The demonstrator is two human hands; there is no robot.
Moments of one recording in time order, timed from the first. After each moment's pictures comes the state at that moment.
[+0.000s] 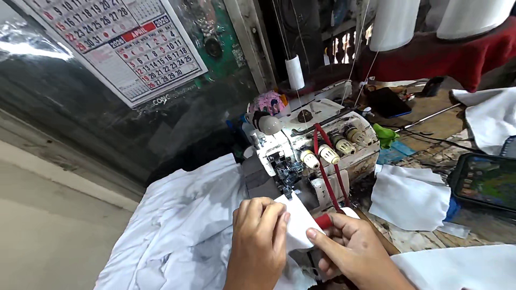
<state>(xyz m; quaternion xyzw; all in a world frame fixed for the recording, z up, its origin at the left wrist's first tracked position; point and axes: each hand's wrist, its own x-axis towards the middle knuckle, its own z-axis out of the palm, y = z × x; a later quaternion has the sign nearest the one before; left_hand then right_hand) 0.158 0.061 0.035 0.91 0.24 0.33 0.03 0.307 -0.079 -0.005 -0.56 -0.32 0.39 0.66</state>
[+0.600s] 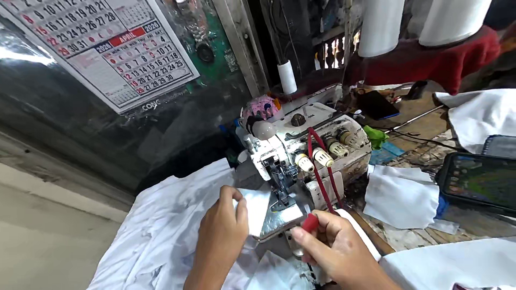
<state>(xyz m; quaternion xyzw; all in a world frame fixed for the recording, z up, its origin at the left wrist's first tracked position) 0.146 0.118 0.055 0.88 0.41 0.23 0.05 0.301 -0.059 -0.009 -0.51 -0.39 0.34 0.69</state>
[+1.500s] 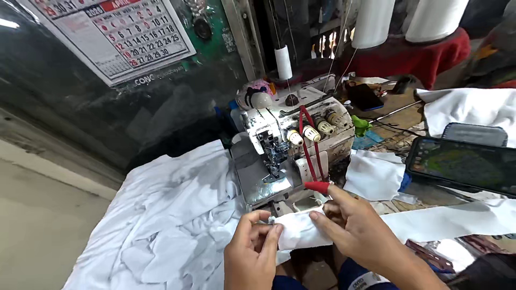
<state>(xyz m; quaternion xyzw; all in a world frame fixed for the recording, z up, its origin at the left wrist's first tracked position) 0.125 -0.011 0.014 0.76 0.30 0.39 0.43 0.328 -0.118 -0.007 -0.66 -0.50 0.19 0.52</state>
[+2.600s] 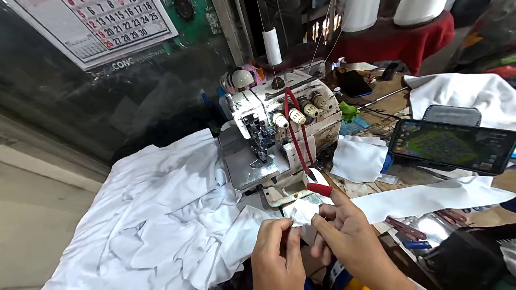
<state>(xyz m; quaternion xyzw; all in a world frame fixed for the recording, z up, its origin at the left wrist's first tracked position) 0.144 -0.070 -0.024 0.79 0.31 0.39 0.36 0.283 -0.152 -0.008 -0.56 -0.29 0.38 0.68</state>
